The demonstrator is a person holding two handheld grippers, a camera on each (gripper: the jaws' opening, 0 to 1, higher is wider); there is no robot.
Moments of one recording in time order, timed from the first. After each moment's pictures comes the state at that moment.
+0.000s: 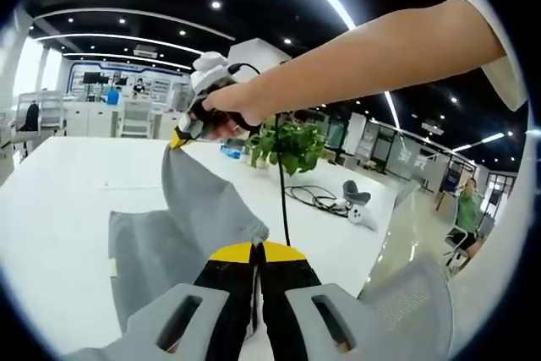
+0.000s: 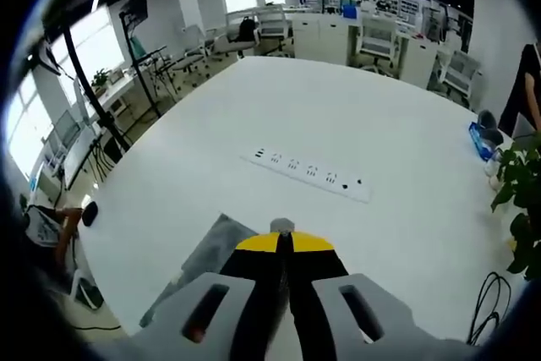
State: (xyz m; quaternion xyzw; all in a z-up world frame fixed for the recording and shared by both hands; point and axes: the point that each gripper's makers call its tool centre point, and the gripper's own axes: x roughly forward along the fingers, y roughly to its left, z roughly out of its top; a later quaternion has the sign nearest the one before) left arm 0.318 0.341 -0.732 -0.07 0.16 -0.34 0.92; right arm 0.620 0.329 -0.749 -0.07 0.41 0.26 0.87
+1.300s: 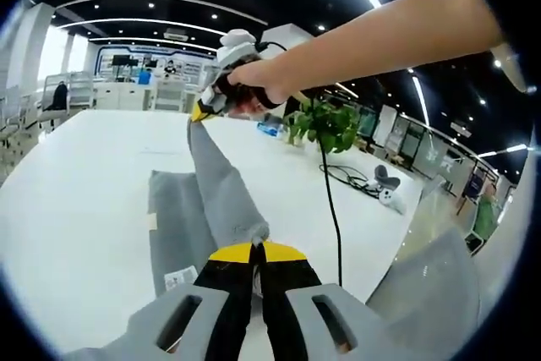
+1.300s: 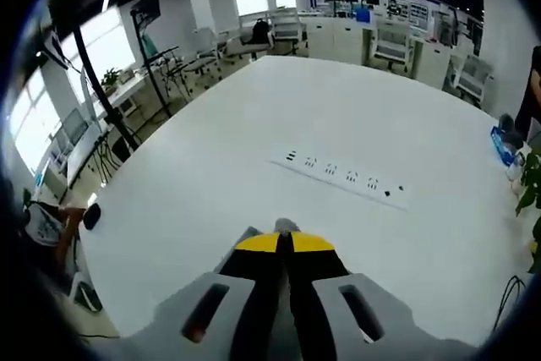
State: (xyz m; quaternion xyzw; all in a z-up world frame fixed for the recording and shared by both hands) left arm 0.312 0.404 -0.796 -0.07 0.21 -0.27 0.94; right arm 0.616 0.394 -0.780 -0.06 0.39 0.29 0.87
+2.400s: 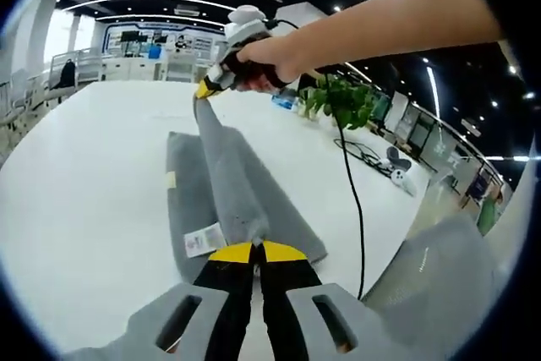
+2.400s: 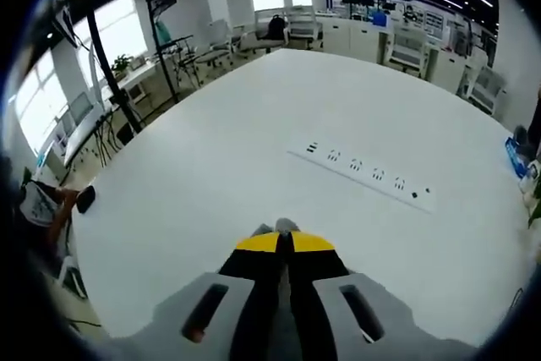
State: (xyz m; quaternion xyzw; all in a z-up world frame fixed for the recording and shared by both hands) left arm 0.299 0.430 -0.839 -0.07 0.28 -0.25 0.92; right arm 0.610 0.426 -0.822 -0.09 0.38 0.32 0.86
